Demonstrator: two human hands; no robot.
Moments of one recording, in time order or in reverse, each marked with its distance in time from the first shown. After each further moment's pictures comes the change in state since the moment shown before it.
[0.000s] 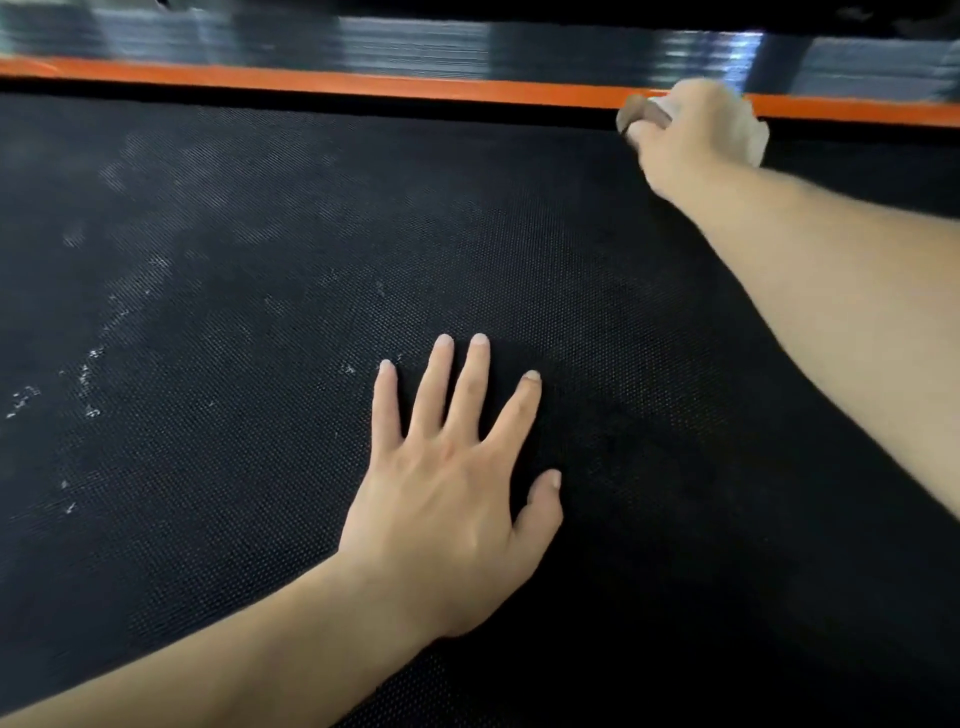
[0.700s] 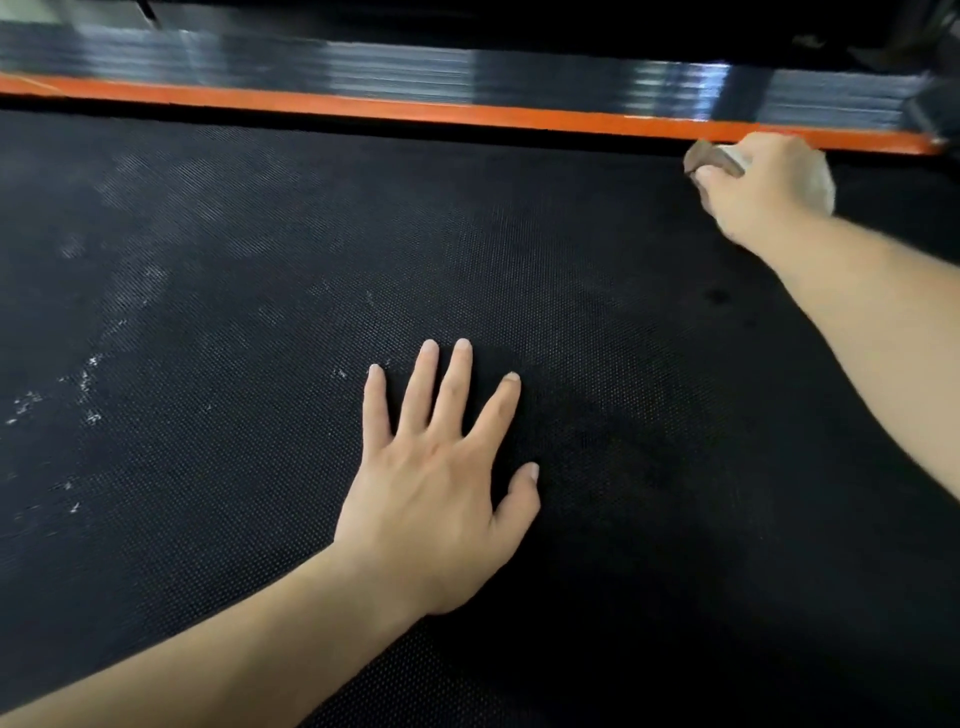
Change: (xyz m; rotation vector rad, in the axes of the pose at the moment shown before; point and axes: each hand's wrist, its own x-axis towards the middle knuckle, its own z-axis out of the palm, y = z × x) left_hand -0.001 0.001 -0.003 -0.013 0.018 -0.005; right_hand -0.018 0.076 -0.040 -0.004 -0.021 0.070
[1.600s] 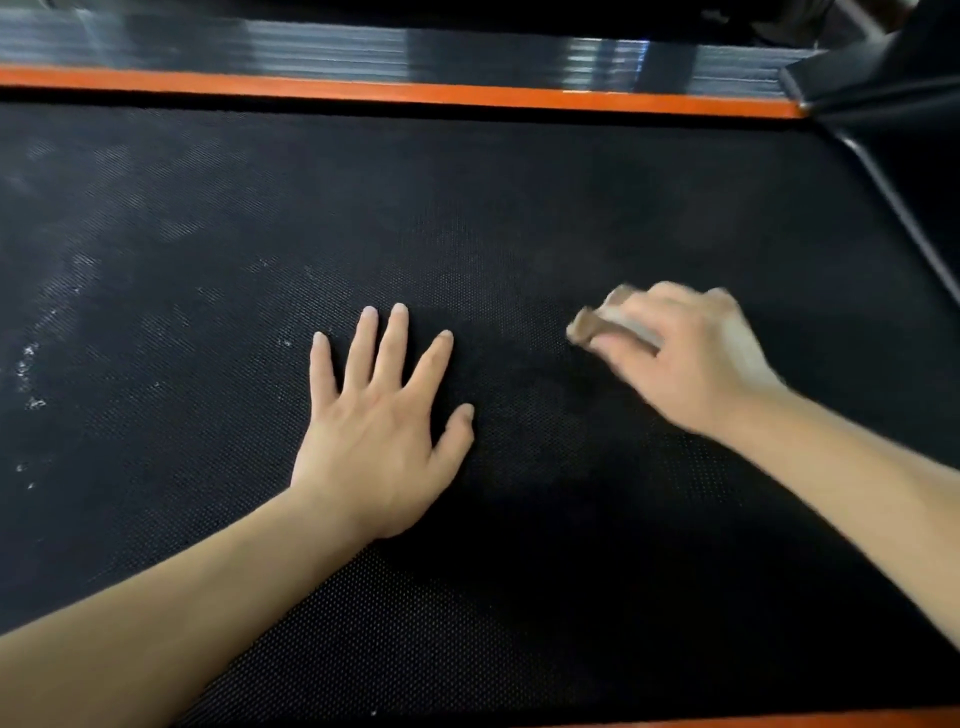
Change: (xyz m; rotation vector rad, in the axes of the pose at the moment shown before) left_hand -0.001 -0.001 0.002 -0.014 0.019 0.015; right_hand -0.188 0.044 -0.049 0.076 -0.180 -0.496
